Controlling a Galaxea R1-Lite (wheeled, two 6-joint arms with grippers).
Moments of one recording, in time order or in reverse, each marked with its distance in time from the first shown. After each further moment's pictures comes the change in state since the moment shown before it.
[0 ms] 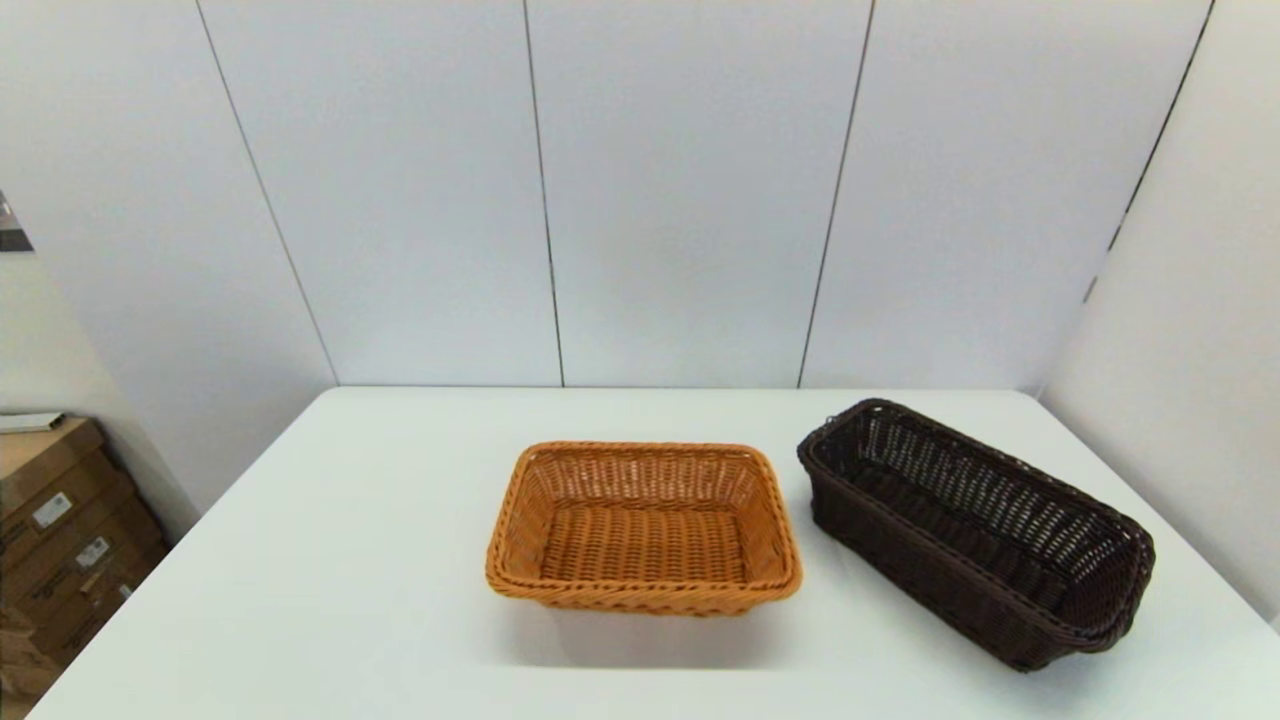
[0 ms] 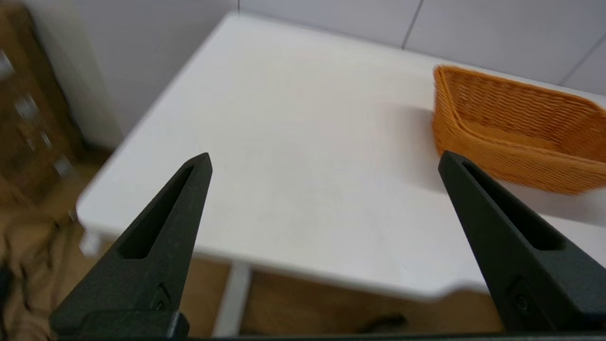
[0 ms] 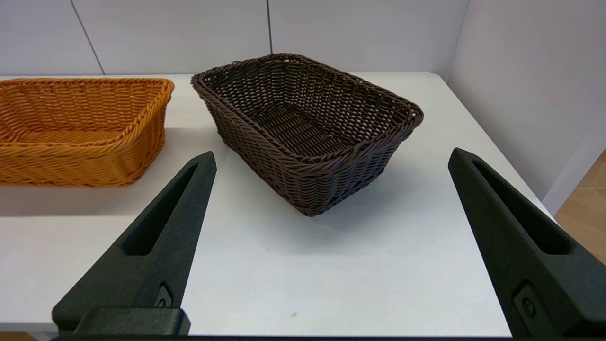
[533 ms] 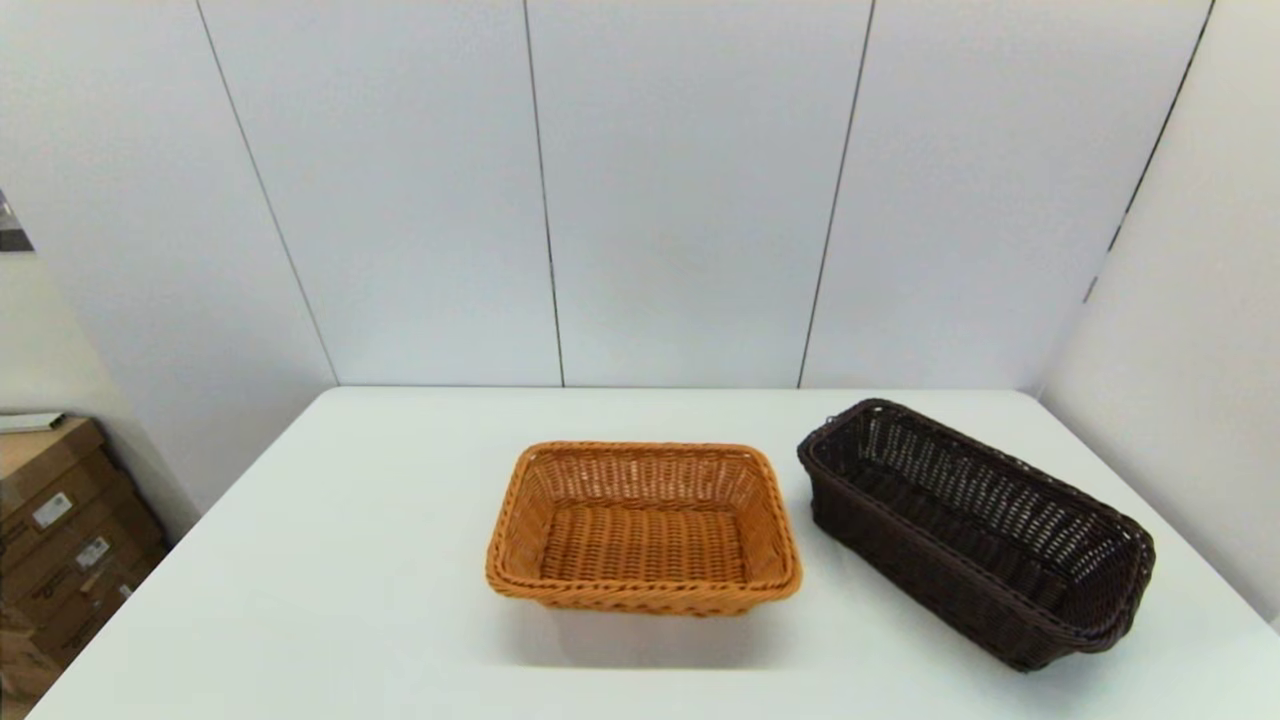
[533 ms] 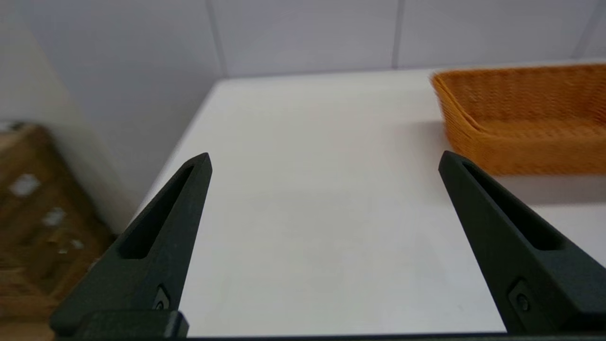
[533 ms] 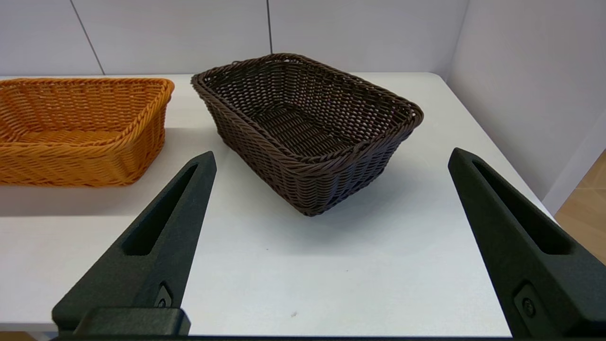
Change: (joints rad) left arm 0.000 -0.003 0.306 -0.429 -0.102 0.216; right arm 0.000 0.000 0.000 0.000 0.000 0.000
